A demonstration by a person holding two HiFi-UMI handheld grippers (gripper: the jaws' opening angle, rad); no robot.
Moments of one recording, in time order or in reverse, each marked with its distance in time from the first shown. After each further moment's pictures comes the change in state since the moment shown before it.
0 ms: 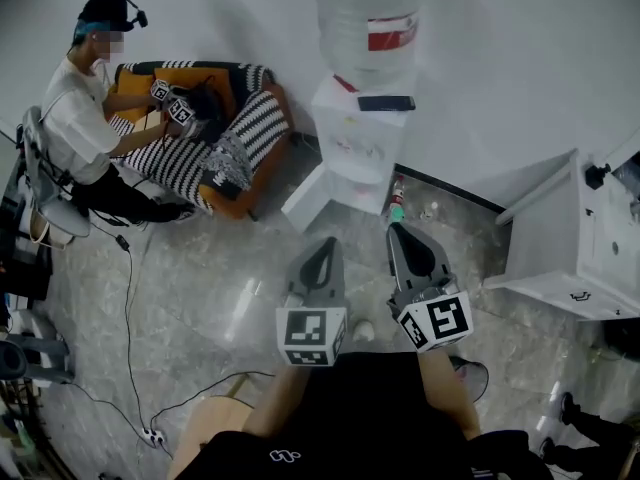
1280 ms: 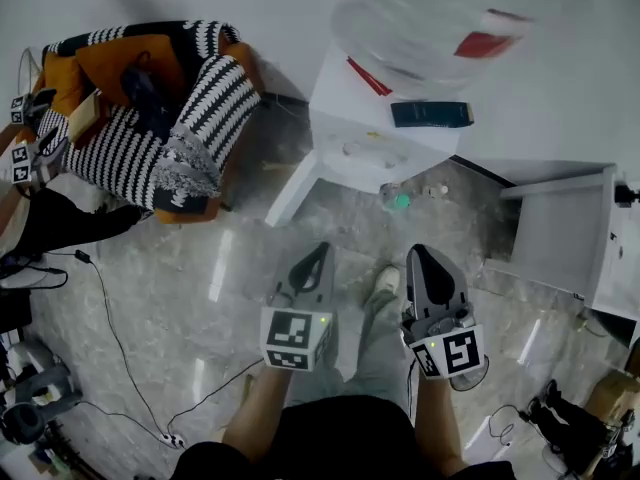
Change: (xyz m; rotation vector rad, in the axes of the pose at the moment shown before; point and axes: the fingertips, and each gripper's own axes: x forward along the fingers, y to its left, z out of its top) left arm 0.230 0.169 -0.123 -0.129 0.318 -0.215; right arm 0.204 -0.088 -0.141 0.054 0.203 -0.178
